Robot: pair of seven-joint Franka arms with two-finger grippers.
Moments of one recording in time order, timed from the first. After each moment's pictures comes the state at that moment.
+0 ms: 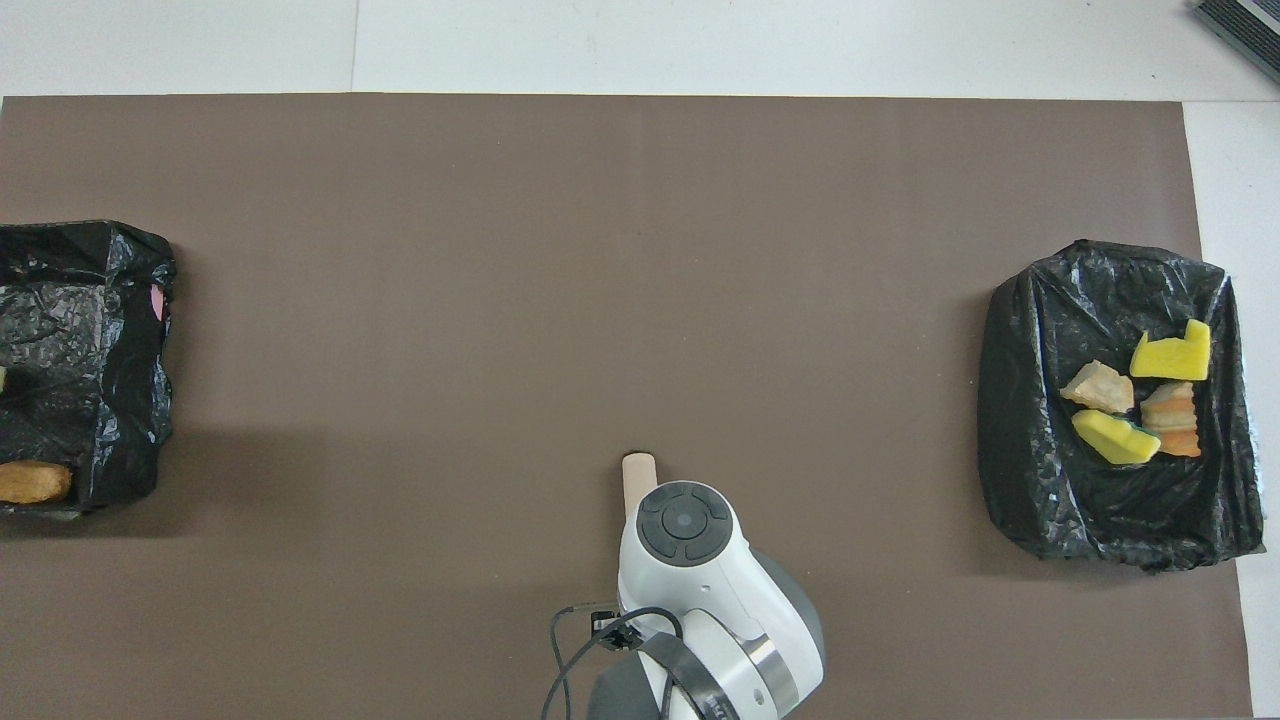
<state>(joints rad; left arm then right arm) 0.06 0.19 0.29 -1.68 1.15 2.02 1.69 0.46 0.10 0.33 -2.21 0.35 1.97 0.56</state>
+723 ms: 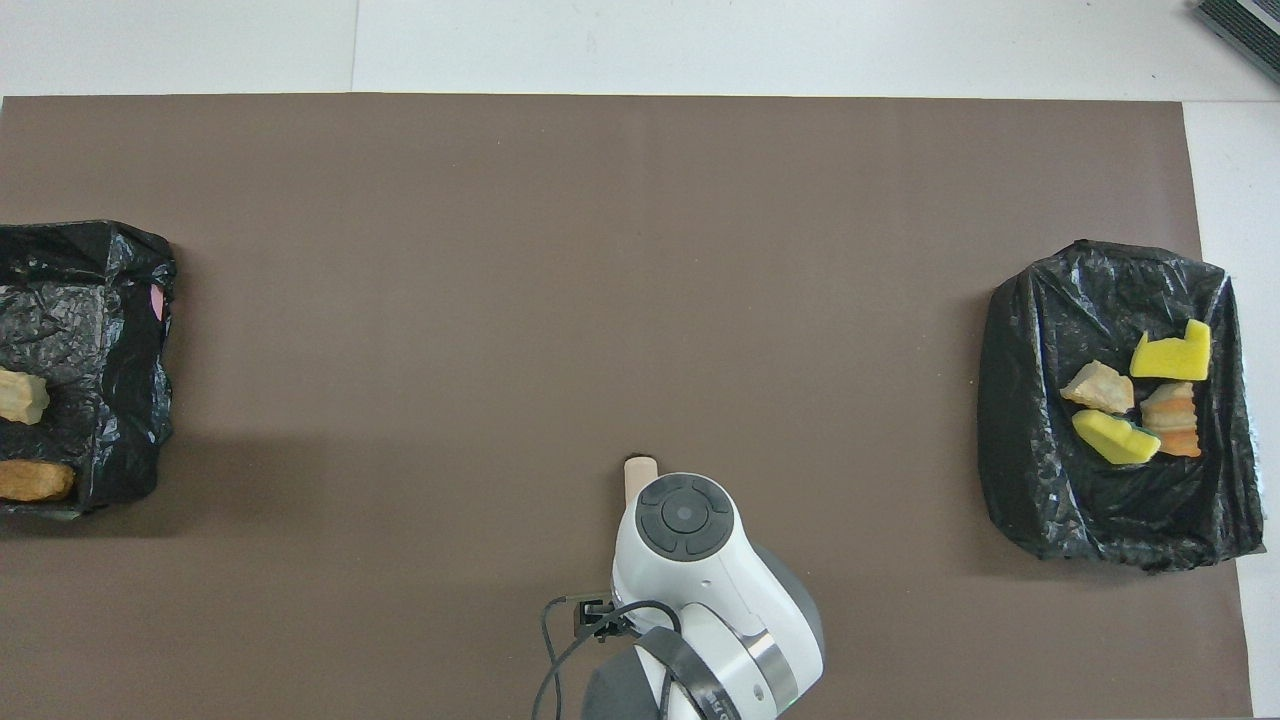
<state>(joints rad) 0.06 0.20 0.29 -1.58 1.17 1.95 1.69 0.44 0.10 0.32 -2.17 0.35 1.99 0.56</state>
